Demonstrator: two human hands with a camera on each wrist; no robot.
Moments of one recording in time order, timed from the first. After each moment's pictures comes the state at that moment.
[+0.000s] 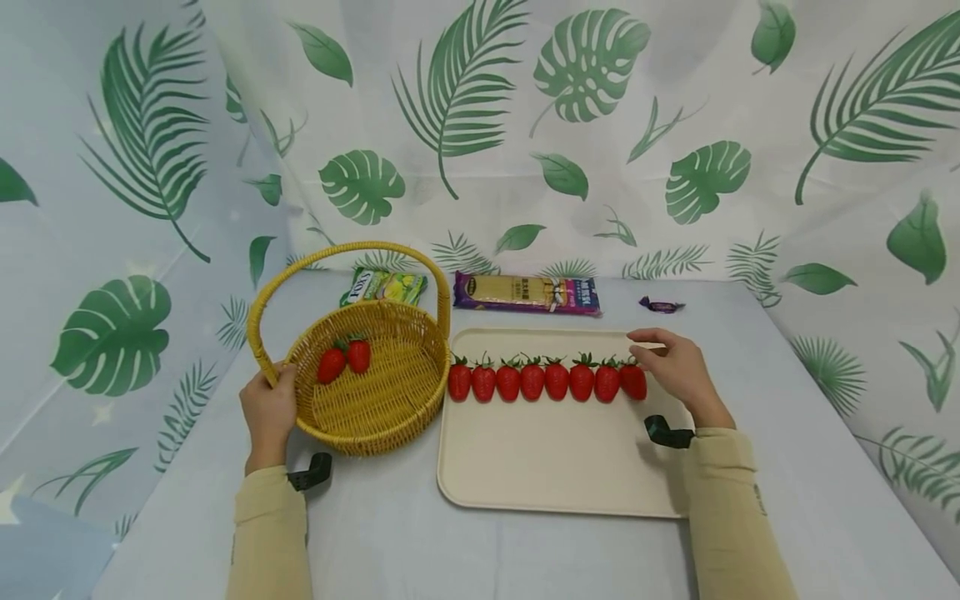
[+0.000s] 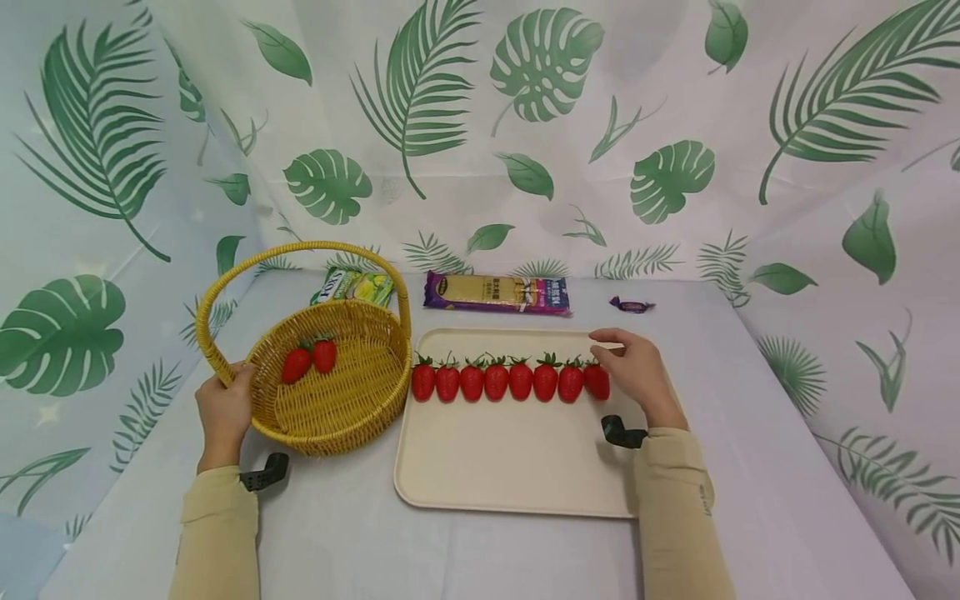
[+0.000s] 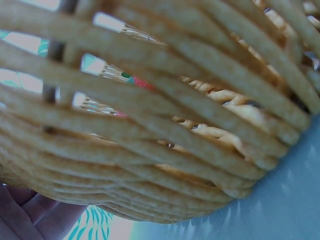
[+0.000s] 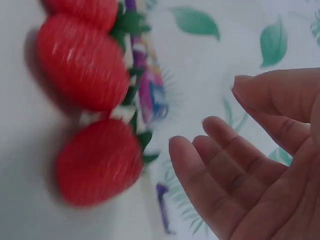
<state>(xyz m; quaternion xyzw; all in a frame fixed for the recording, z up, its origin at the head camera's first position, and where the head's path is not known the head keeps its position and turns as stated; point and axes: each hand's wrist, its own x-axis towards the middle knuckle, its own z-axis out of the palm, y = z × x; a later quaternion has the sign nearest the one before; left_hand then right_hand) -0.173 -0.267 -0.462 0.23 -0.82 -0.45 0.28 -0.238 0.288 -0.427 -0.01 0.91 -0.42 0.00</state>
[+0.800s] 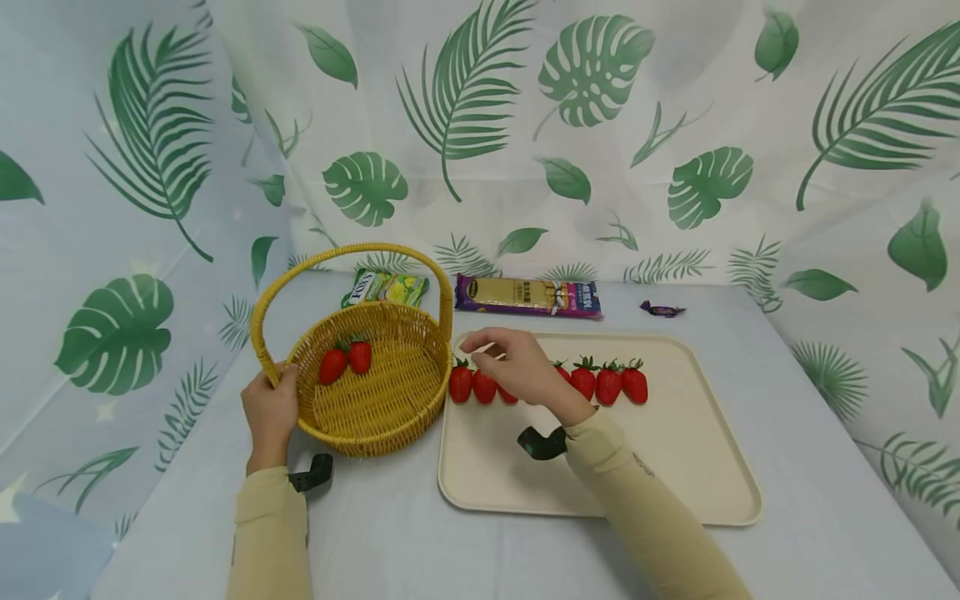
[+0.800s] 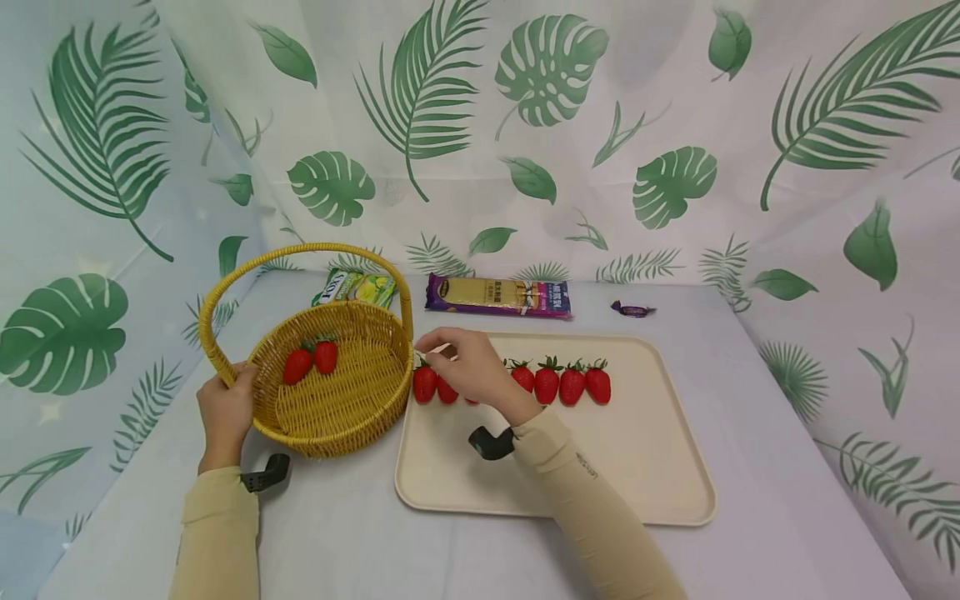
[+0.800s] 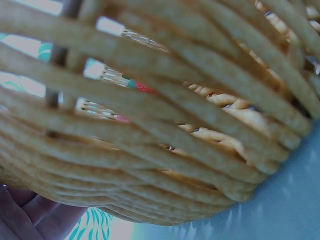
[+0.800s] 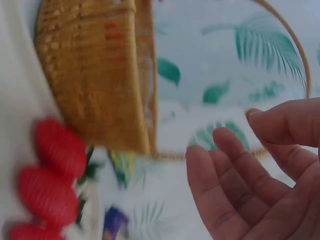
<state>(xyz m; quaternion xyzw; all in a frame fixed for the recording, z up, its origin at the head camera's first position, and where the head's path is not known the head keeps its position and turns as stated) -0.173 -0.267 -0.462 0.22 -0.82 -0.45 0.28 -0.216 0.085 -0.380 -0.26 0.85 -0.46 0.05</state>
